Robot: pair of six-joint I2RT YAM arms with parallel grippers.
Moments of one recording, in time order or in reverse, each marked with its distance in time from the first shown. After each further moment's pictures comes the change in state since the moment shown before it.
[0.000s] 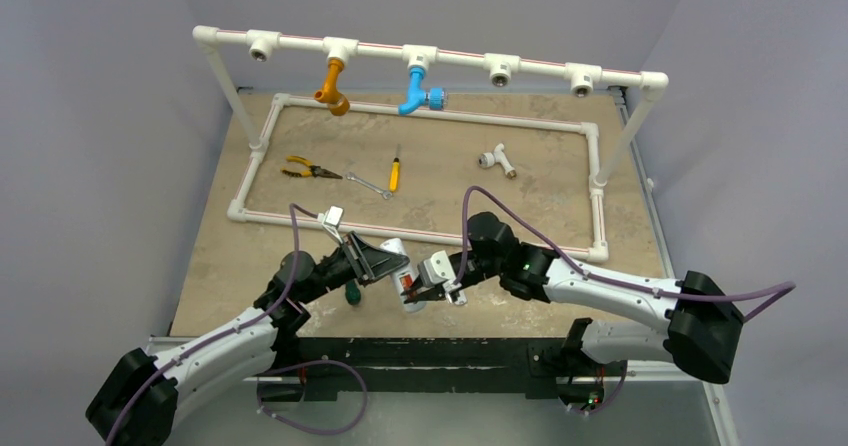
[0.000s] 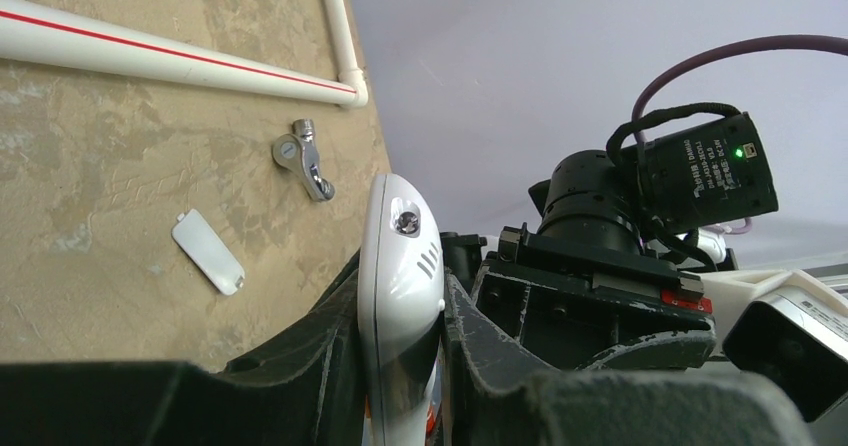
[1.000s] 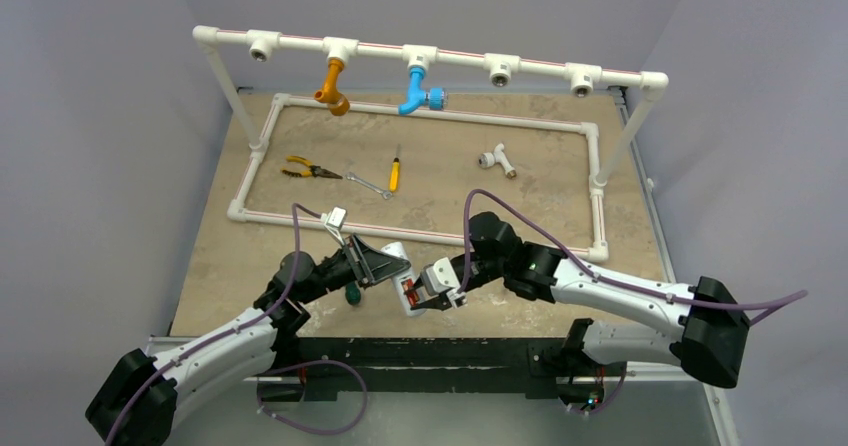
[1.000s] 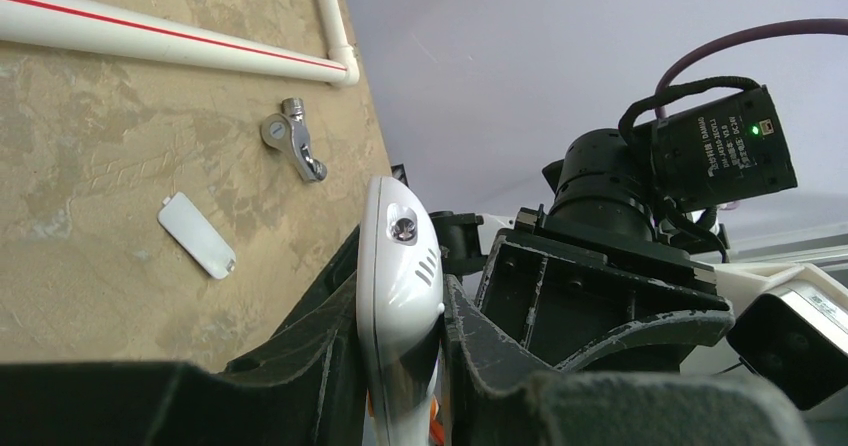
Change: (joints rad) left arm -0.002 -0.008 0.000 0.004 0.045 0.010; right arm 0.013 -0.052 0.035 -0.146 0.006 -0.103
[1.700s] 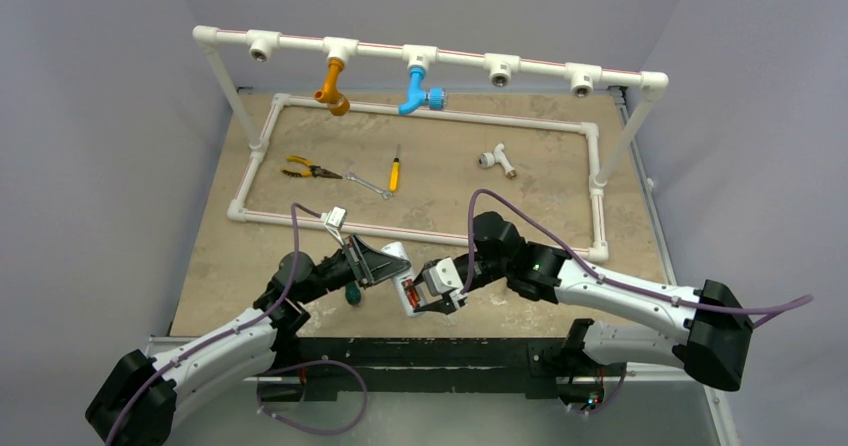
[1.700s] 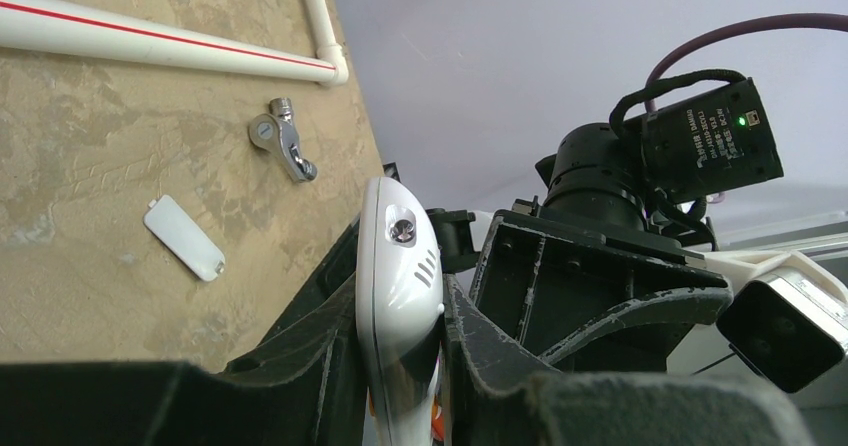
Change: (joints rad) left arm 0.000 -0.003 0.000 0.007 0.007 0.000; right arm 0.000 -0.023 0.000 -0.022 0.003 -0.010
